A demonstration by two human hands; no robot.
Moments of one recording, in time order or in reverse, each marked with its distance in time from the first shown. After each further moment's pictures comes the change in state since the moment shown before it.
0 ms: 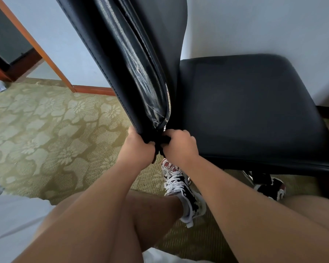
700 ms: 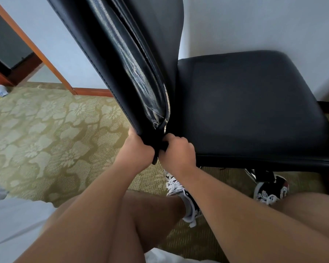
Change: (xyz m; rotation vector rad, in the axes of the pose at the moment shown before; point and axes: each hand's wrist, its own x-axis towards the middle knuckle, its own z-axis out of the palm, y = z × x) left_hand -0.007 0.008 -0.007 0.081 -0.095 0.004; right_hand -0.016 -0.001 0.026 0.019 0.214 -0.045
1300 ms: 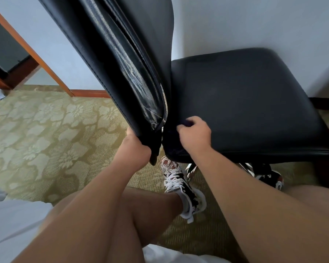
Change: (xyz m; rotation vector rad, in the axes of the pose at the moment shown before) left_hand -0.010 0.004 0.002 0.059 -0.009 -0.005; right_hand 0.025 0.024 -0.052 0.477 0.085 0.503
